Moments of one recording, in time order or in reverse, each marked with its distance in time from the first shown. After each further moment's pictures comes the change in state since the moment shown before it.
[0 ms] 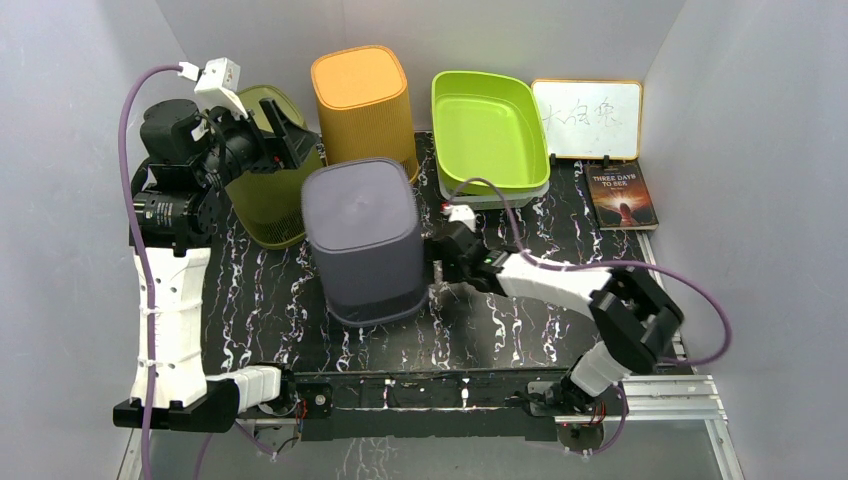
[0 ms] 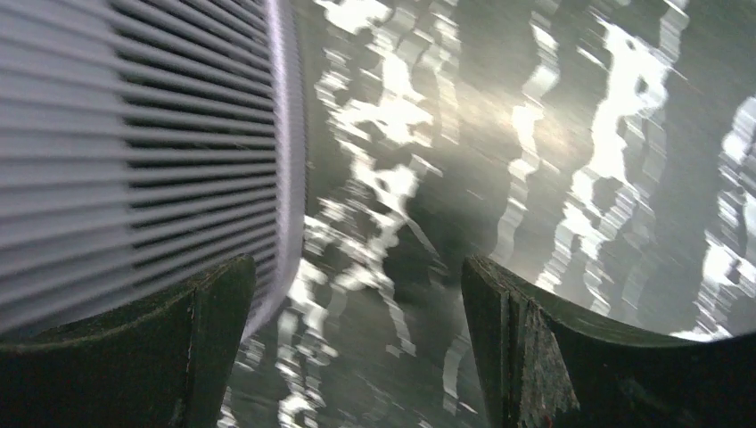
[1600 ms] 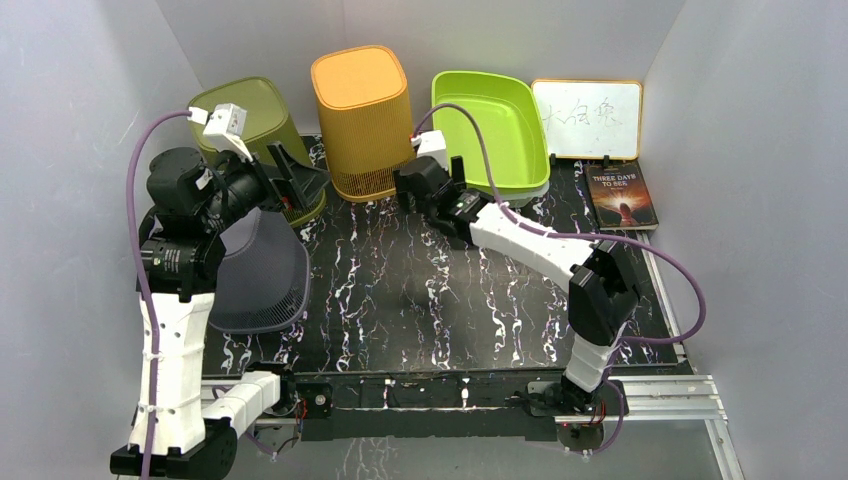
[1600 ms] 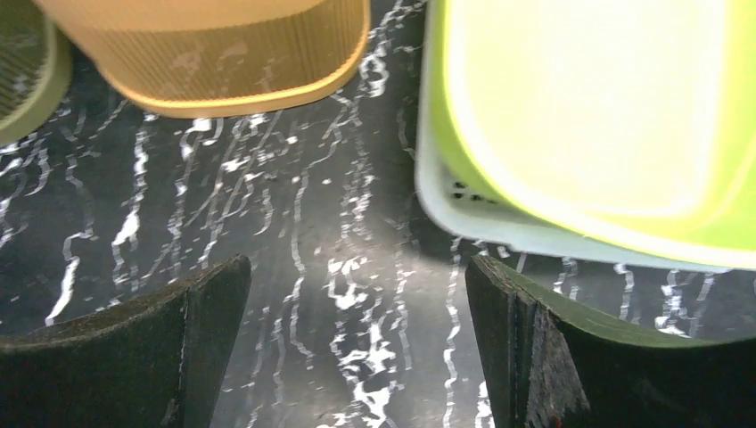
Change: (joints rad) left arm 0.000 -0.226 -0.304 0.113 0.113 -0.048; right arm 0.019 0.271 0.641 -0.093 0.275 -0.236
